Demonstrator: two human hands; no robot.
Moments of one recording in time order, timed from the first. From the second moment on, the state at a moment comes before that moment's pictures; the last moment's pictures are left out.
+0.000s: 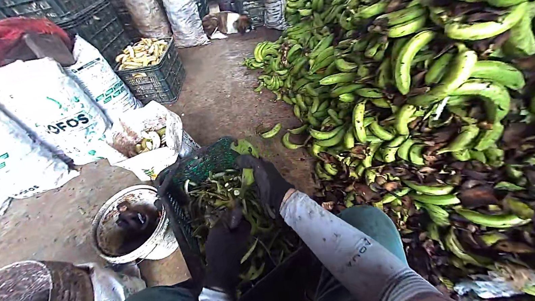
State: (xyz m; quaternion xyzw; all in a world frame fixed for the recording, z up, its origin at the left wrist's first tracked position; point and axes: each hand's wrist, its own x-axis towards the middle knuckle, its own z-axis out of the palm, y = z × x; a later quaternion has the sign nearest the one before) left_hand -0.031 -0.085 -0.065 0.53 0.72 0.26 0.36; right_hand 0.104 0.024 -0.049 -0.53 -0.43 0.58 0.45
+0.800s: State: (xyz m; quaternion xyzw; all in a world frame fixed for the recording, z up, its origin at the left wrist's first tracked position) left_hand -0.021 -0.105 -0.075 0.54 0.67 0.40 0.30; right_hand 0.085 0.005 -0.092 -0.45 -0.34 0.63 0.53
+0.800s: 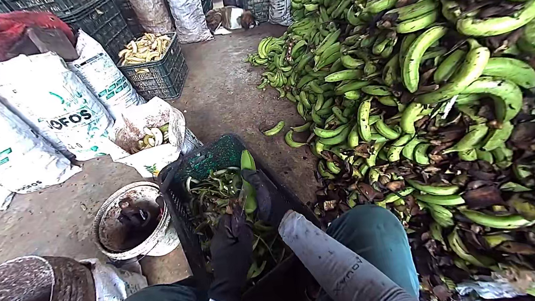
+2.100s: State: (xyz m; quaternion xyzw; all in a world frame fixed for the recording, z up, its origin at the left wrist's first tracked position) left_hand -0.012 -0.079 -0.071 0.46 0.49 0.45 0.59; right_hand 0.172 0.037 -0.013 -0.30 -0.50 0.62 0.53
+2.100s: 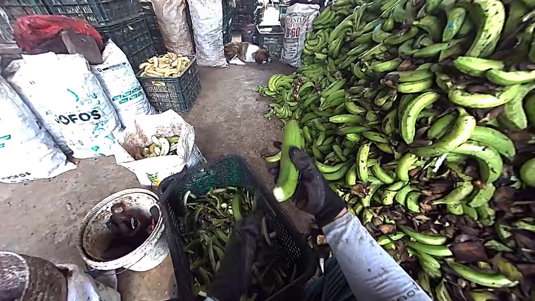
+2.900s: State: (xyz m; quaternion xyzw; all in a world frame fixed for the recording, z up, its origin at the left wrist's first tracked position) left_hand -0.080 -0.024 -0.035 0.62 0.66 0.39 0.18; right_hand 0.131 -0.001 -0.074 -0.21 -0.41 0.72 0.51
